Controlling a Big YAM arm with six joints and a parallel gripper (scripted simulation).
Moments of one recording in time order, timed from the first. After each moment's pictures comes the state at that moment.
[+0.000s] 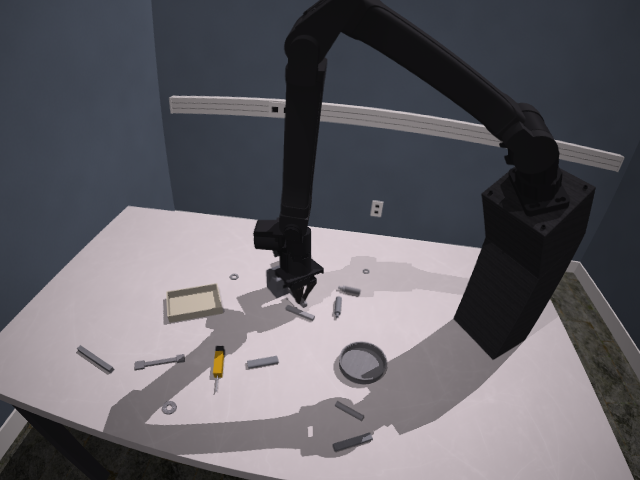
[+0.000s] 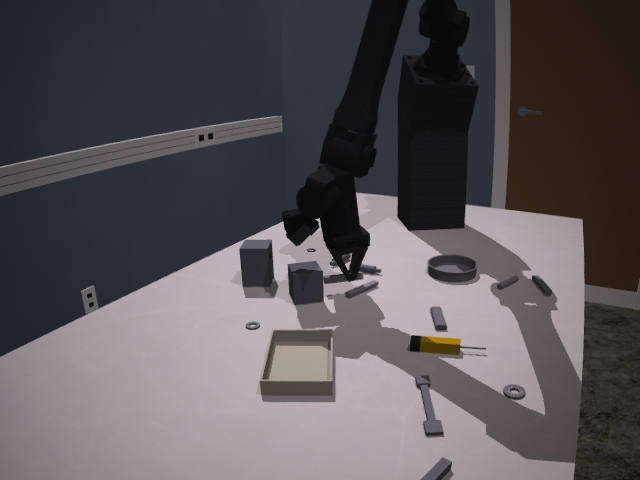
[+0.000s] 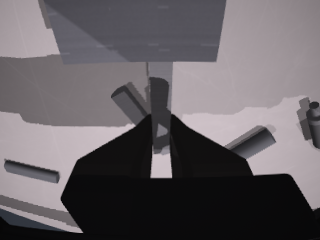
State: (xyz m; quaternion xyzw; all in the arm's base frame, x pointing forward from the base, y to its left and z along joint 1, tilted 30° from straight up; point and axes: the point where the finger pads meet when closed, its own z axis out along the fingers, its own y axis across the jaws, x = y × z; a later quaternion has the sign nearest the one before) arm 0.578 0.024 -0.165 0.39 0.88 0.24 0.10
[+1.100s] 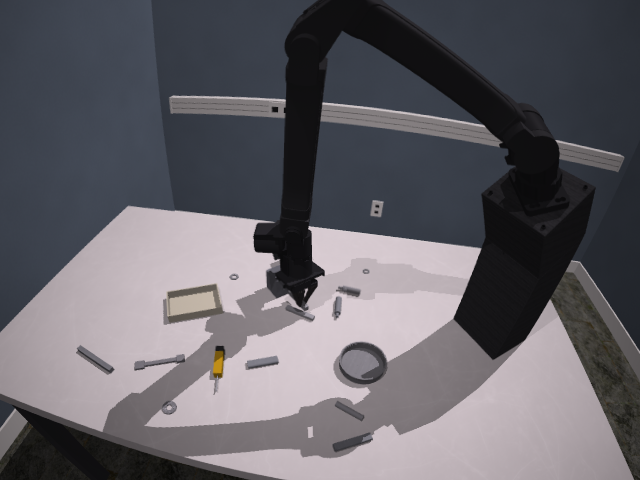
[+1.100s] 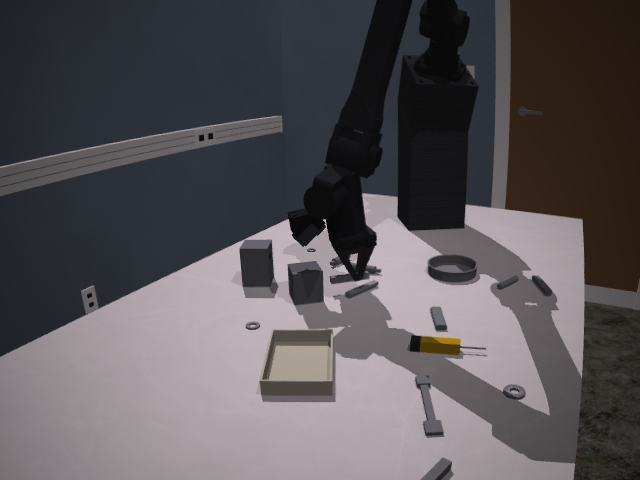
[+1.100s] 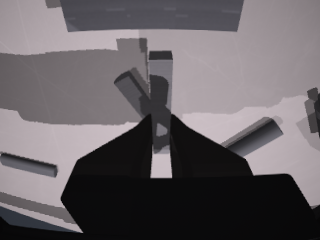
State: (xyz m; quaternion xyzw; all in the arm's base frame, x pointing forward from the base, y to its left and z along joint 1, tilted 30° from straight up) arm 0.573 0.035 -0.163 0.38 0.89 0.24 0.09
